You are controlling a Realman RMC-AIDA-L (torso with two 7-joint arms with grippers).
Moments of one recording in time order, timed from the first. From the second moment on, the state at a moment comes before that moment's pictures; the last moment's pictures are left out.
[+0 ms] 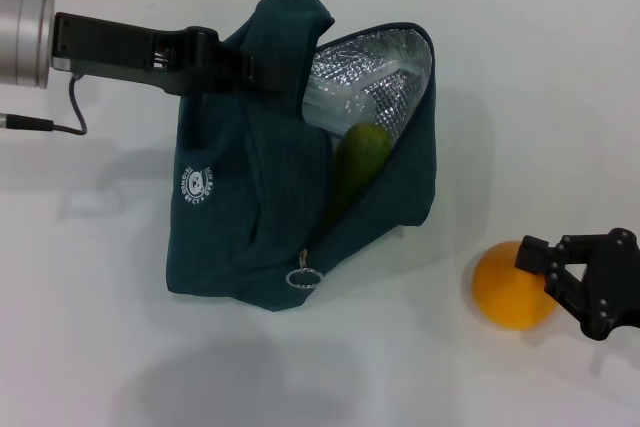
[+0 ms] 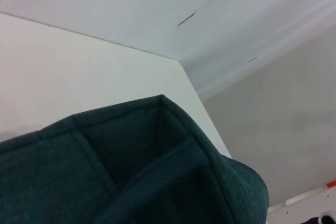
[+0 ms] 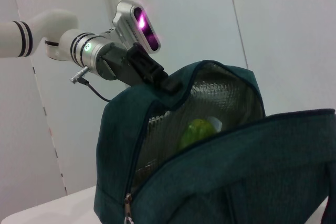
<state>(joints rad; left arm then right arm) -0.66 -1.96 0.77 0.88 1.98 1.78 -2.47 0.29 1.95 -1.48 -0.35 -1.04 -1.51 0.87</state>
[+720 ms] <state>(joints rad) -0.66 -1.97 0.77 0.86 1.96 1.79 -2.47 0.37 1.96 -1.22 -0.36 -1.03 -1.76 1.02</state>
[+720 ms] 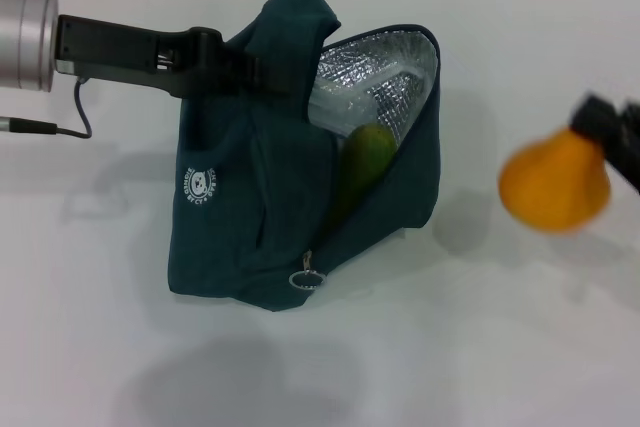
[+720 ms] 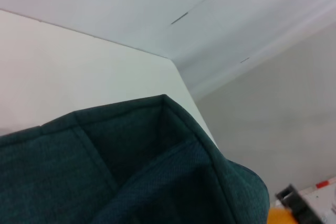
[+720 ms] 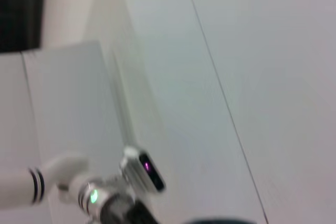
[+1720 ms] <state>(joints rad) -0.65 -1.97 0.76 0.86 1.93 1.78 -2.45 0.77 2.03 -1.31 -0.35 -1.03 -1.58 1.12</state>
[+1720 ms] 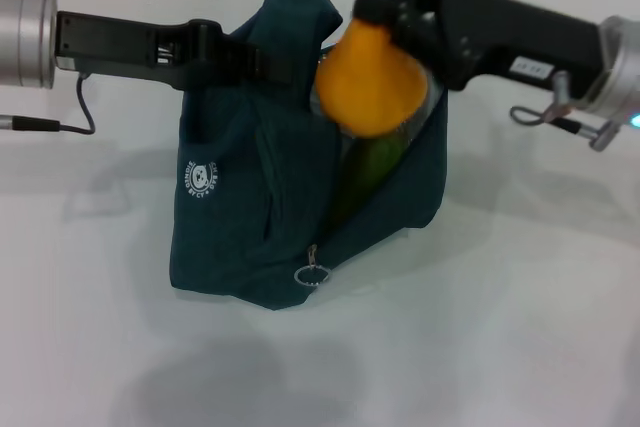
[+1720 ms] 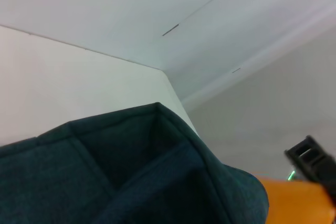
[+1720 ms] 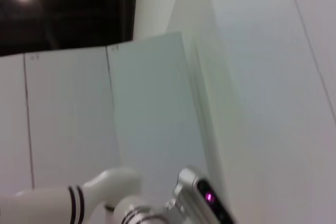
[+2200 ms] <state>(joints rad) -0.64 -1.97 0.75 0.86 1.93 1.78 -2.45 0.78 2.03 -1.39 -0.36 -1.02 -1.54 1.12</state>
